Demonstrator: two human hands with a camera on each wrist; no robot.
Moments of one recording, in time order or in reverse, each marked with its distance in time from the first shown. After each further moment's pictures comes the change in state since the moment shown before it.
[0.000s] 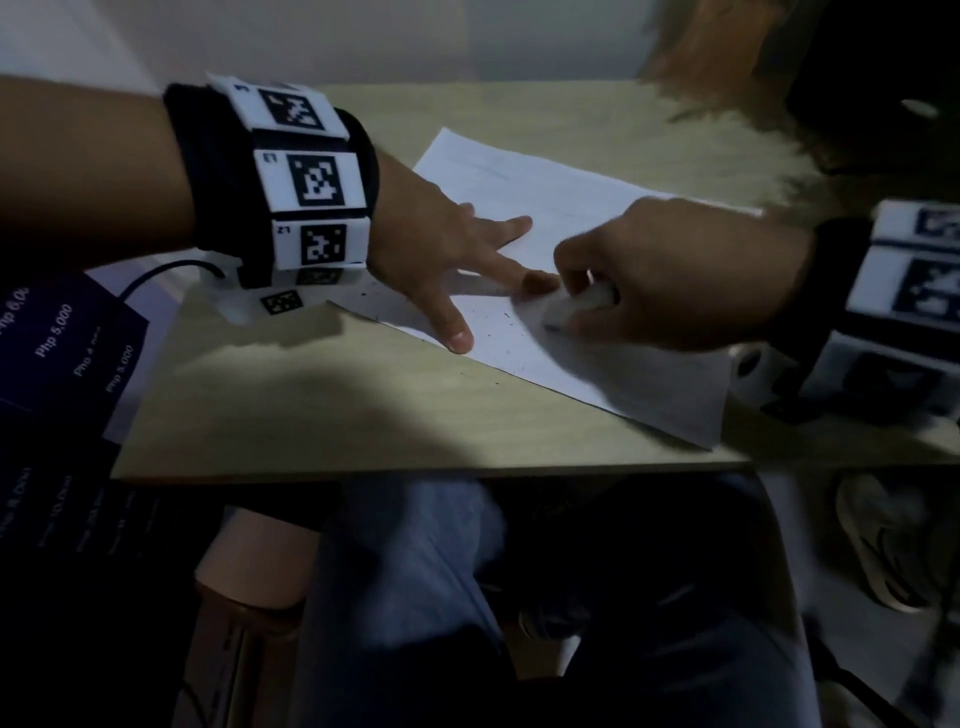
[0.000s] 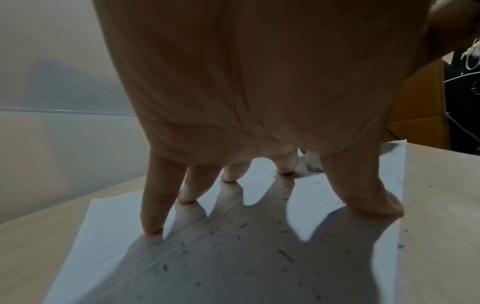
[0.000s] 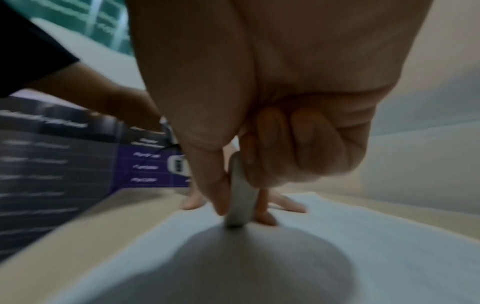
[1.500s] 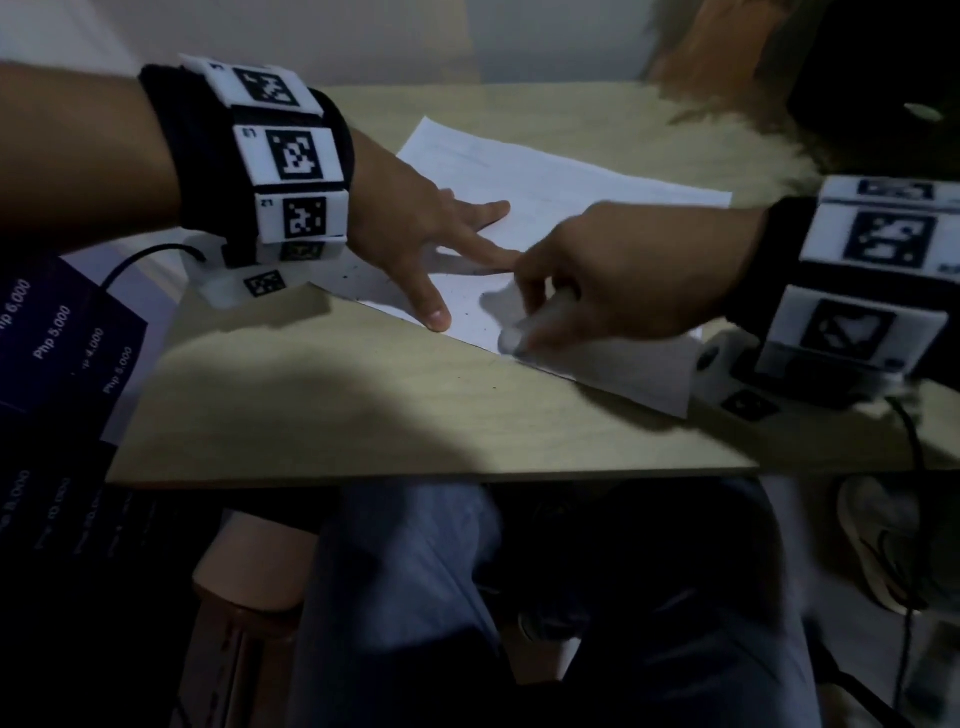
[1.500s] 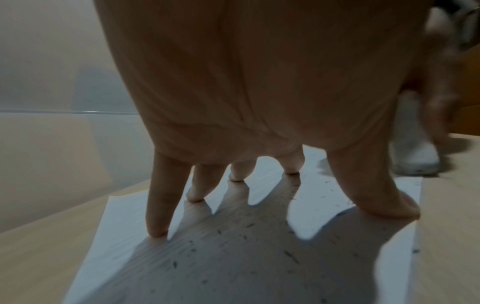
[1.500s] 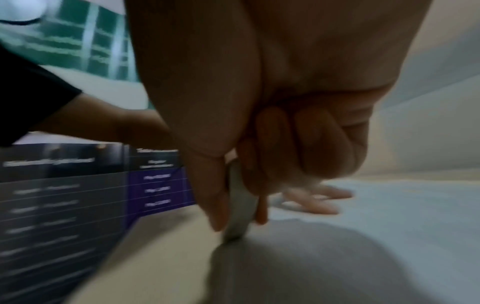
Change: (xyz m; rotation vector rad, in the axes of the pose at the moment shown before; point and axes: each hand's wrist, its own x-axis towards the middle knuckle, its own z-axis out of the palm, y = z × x) left_hand -0.001 -0.019 -0.003 -0.070 -0.009 -0.048; right_hand 0.021 -0.009 -0.003 0.126 -0.119 -0.036
